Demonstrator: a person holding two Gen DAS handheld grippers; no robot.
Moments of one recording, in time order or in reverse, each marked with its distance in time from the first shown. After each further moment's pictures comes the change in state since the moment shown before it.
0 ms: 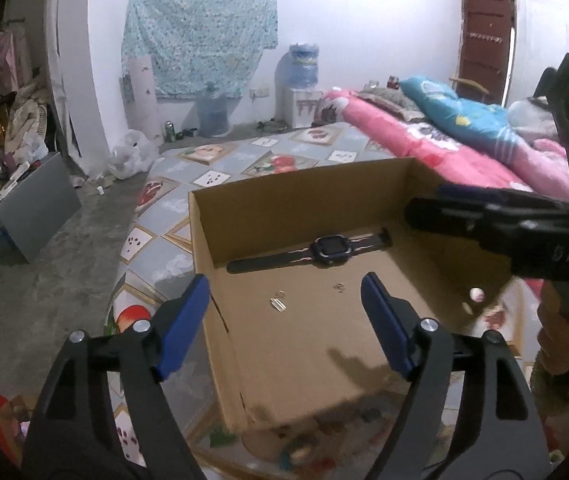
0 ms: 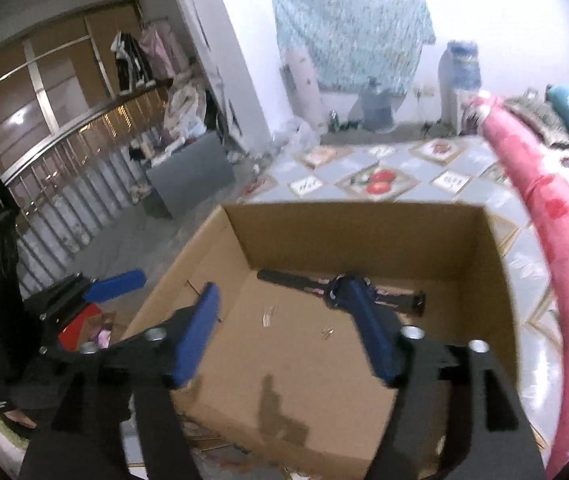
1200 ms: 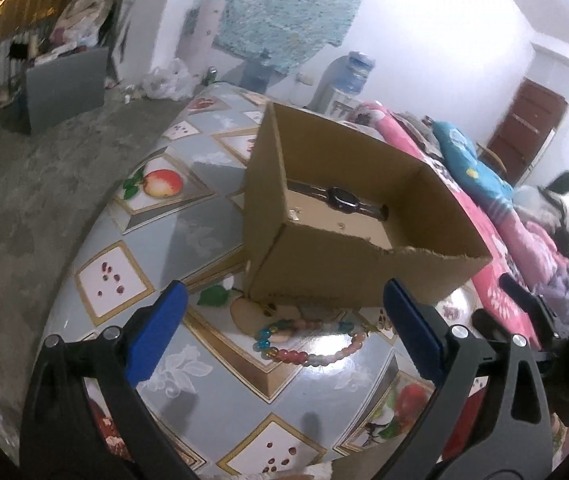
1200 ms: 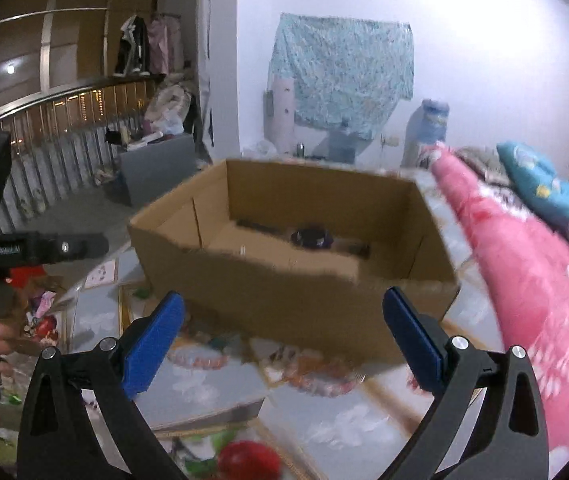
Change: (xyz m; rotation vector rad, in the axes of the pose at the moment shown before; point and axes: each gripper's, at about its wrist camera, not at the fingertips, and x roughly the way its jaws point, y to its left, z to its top) left arm -0.054 0.039 -0.098 -0.391 0.028 -0.057; right arm -0.074 0.039 -0.126 -0.172 -0.052 -0.204
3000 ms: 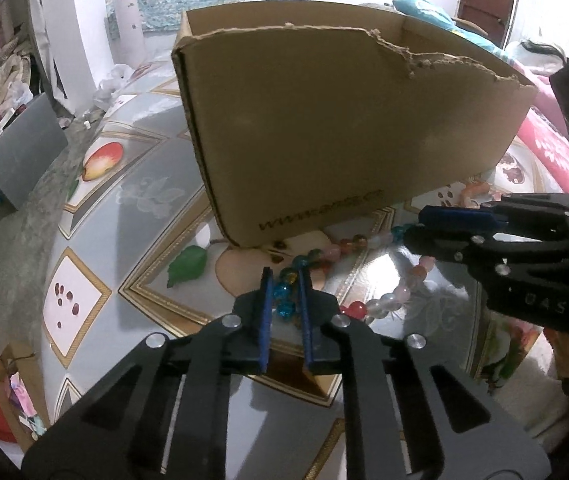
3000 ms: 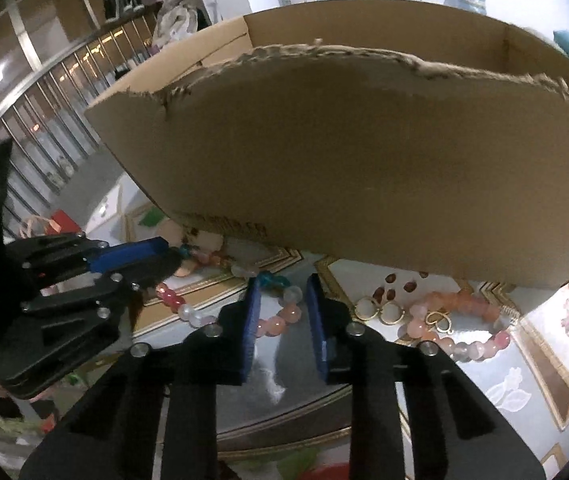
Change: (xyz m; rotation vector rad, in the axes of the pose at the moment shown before) left arm 0.087 -0.013 -0.043 0.396 0.227 0.084; right arm 0.132 0.048 -0.030 0.110 0.371 0.178
